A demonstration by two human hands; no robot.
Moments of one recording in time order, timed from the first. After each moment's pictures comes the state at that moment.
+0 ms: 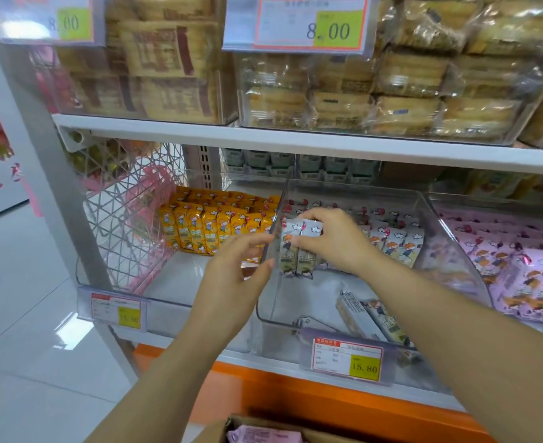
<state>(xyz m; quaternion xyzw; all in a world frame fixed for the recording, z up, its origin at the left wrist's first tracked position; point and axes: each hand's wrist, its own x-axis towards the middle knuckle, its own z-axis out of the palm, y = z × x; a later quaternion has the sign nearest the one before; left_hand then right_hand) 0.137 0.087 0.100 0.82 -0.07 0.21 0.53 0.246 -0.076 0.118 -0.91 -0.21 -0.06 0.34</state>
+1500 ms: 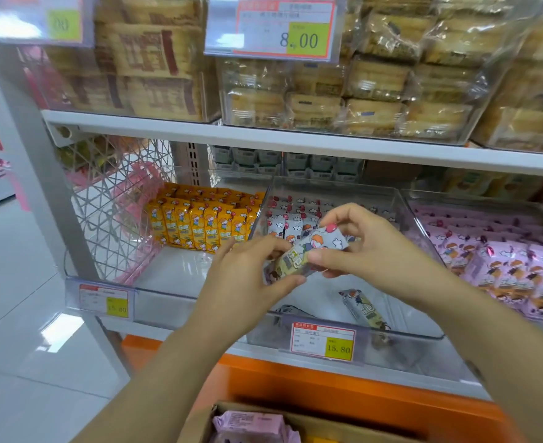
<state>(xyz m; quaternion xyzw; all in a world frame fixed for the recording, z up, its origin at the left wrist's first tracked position) 0.123 0.061 0.113 0.91 -0.15 0.22 0.33 0.144 -0.125 0.168 -0.83 -0.18 0.07 0.52</state>
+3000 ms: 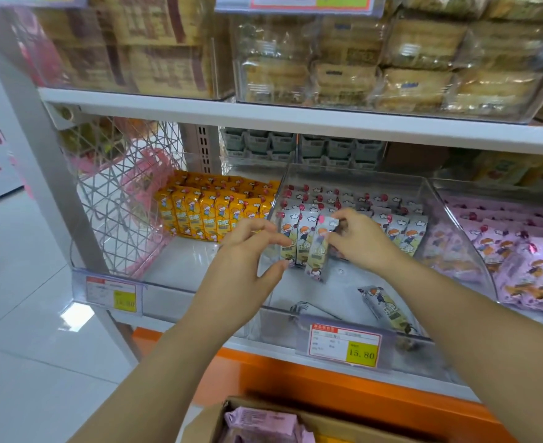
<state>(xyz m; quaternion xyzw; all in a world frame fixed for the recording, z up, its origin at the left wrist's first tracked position) 0.138 0.082 0.098 0.90 -0.12 0.20 0.36 0.248 -0.108 0.094 -0.93 -0.13 -0.01 0.34</state>
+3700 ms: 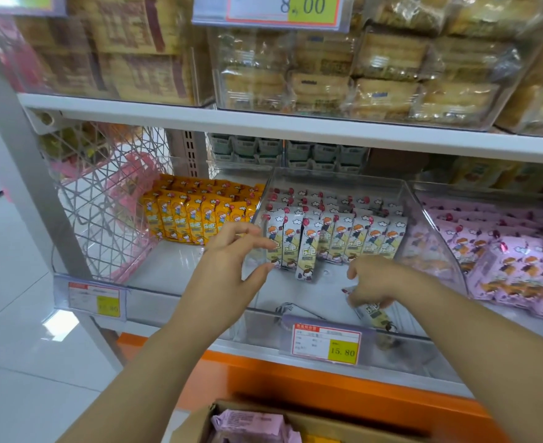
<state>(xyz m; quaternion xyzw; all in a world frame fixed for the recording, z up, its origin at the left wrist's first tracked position) 0.137 0.079 0.097 0.90 -0.11 0.21 0.37 0.218 -0.145 0.096 -0.97 -0.07 0.23 0.02</state>
